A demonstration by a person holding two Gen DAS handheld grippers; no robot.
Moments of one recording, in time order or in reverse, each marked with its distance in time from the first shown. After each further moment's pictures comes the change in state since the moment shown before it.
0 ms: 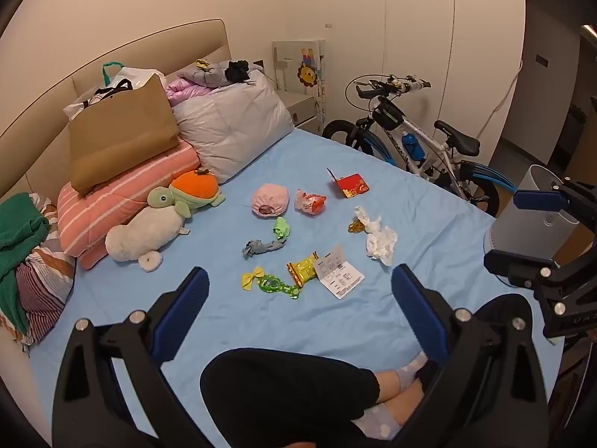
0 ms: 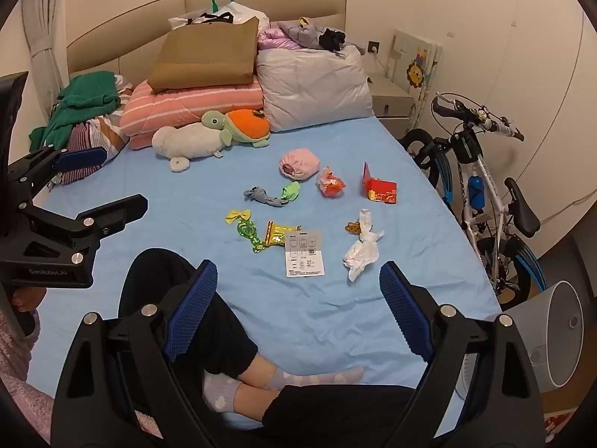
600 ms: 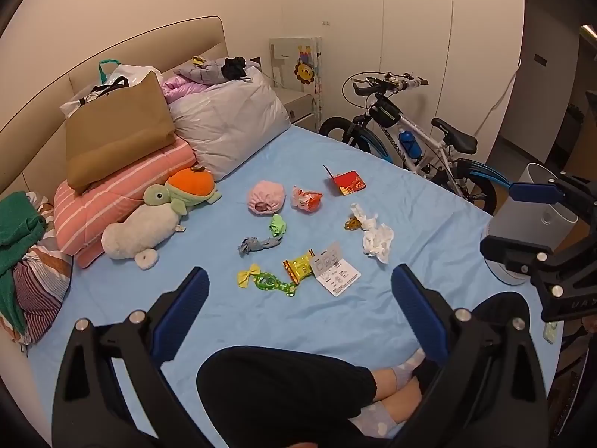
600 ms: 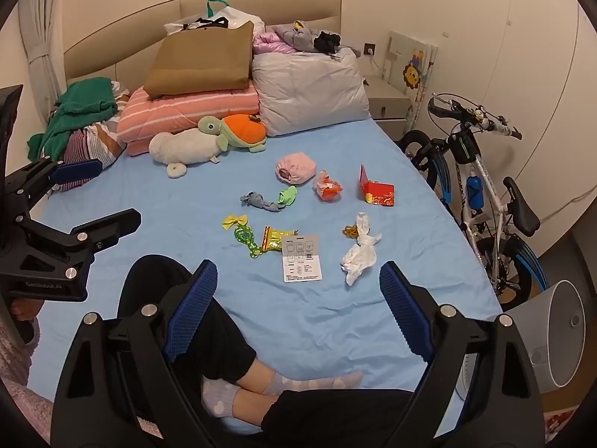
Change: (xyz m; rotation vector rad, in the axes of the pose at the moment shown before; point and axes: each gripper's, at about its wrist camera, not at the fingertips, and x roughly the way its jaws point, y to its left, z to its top) left arm -0.002 -0.007 -0.005 -0.004 0.006 -0.009; right arm 0.002 -0.007 0.003 0.020 -0.004 0.005
